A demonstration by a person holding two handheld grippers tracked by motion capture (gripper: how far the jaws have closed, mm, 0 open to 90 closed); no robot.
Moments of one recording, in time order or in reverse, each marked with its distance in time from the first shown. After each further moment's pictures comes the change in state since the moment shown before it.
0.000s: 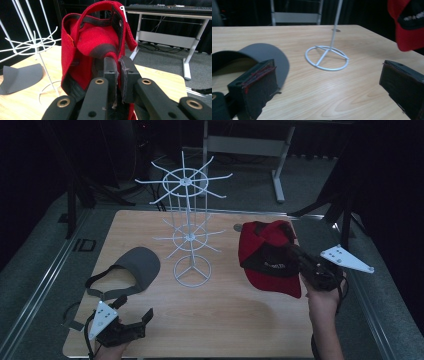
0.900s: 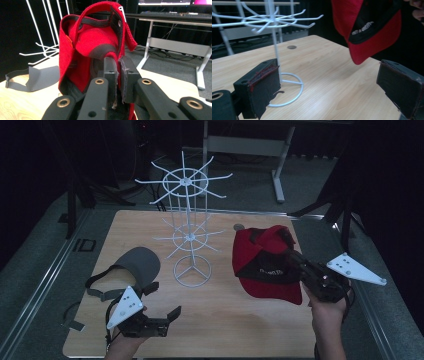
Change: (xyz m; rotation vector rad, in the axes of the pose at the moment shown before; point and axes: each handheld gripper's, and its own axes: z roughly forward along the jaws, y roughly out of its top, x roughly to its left) left arm -0.054 0.067 0.020 -0.015 -0.292 0.136; right arm 0.021 0.009 -0.029 -0.044 0.085 -0.015
